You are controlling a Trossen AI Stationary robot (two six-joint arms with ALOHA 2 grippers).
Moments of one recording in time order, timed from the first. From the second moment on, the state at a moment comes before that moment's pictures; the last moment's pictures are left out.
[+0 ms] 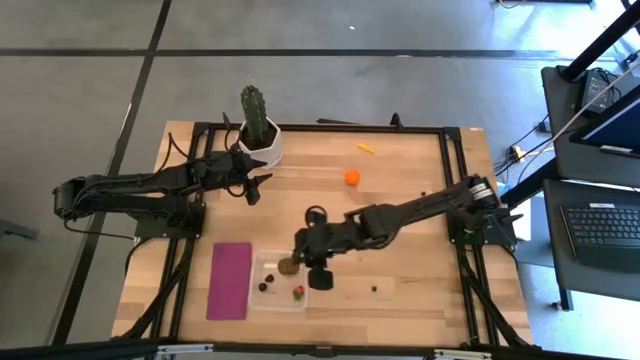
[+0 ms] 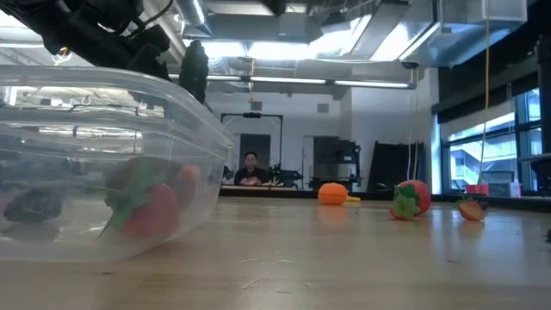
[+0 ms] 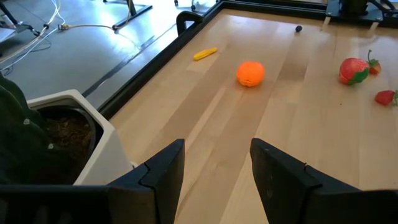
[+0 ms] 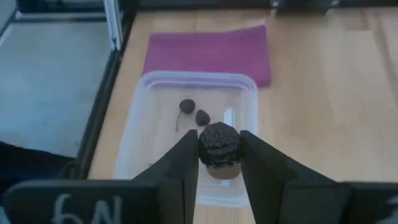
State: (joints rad) left arm 0.32 0.79 0.43 -0.08 -0.18 -0.02; right arm 0.31 1.98 1.80 -0.56 0.08 0.22
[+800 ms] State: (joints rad) left arm 0.32 0.79 0.43 -0.10 -0.18 -0.04; right arm 0.28 2.31 1.99 -0.67 -0.06 0.20
